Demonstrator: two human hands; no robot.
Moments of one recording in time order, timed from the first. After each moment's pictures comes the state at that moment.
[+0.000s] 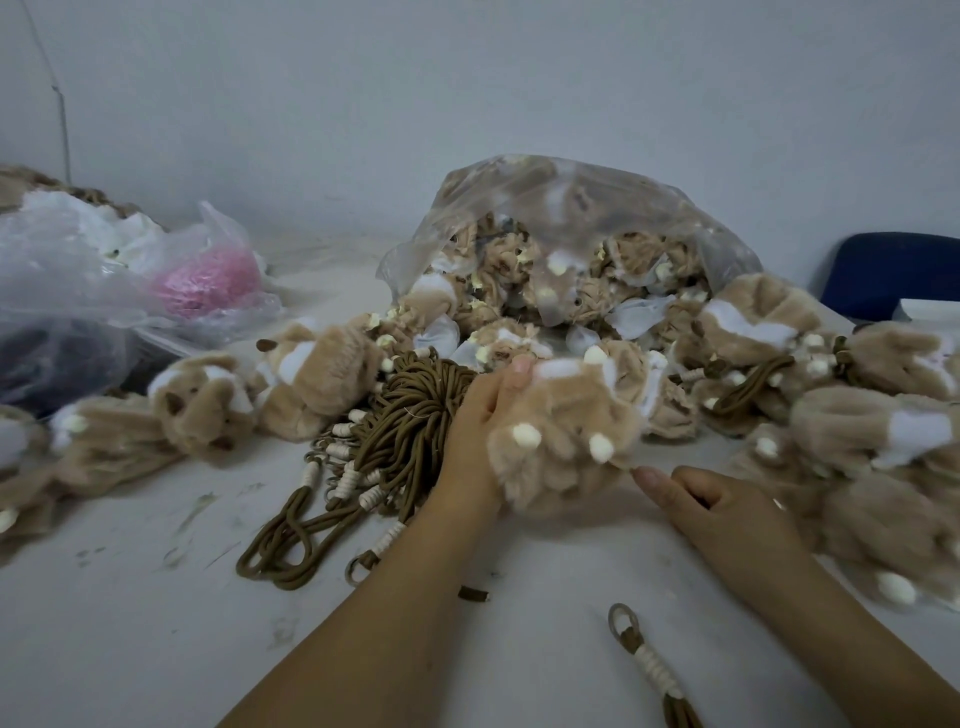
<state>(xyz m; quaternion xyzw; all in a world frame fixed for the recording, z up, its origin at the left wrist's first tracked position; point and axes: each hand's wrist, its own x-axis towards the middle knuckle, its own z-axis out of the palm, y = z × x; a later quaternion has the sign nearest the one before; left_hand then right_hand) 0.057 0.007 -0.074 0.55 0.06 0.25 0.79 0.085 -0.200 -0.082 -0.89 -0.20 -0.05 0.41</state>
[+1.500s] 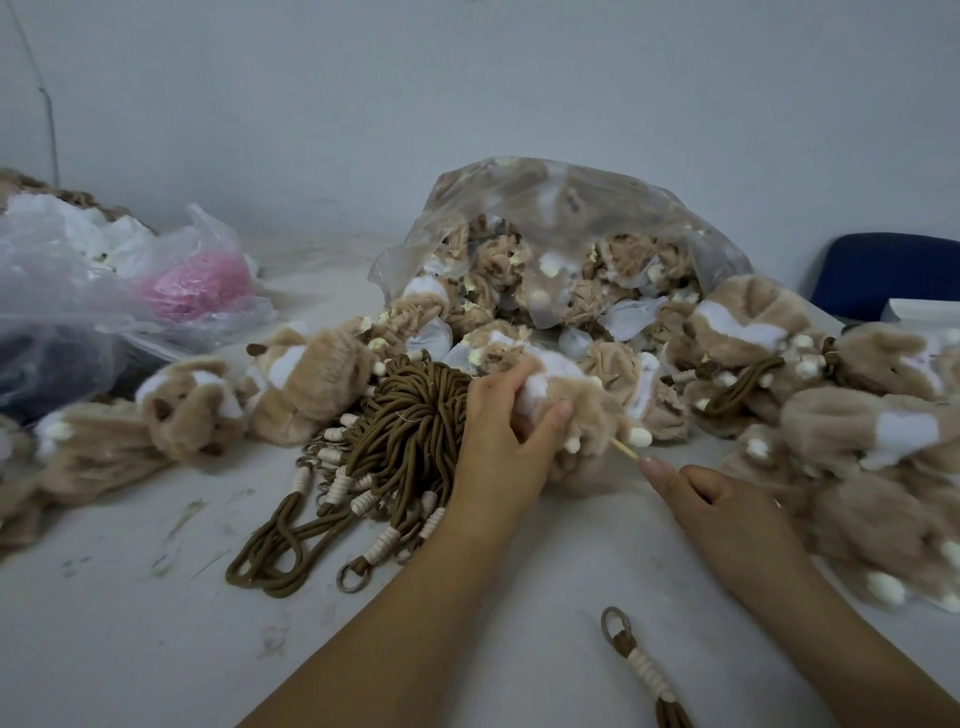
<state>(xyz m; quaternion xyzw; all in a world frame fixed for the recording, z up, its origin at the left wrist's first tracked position) 0.050 -0.008 -0.078 0.77 0.04 0.31 0.56 0.091 -0.201 -0.085 -0.91 -0.15 -0.06 0.39</state>
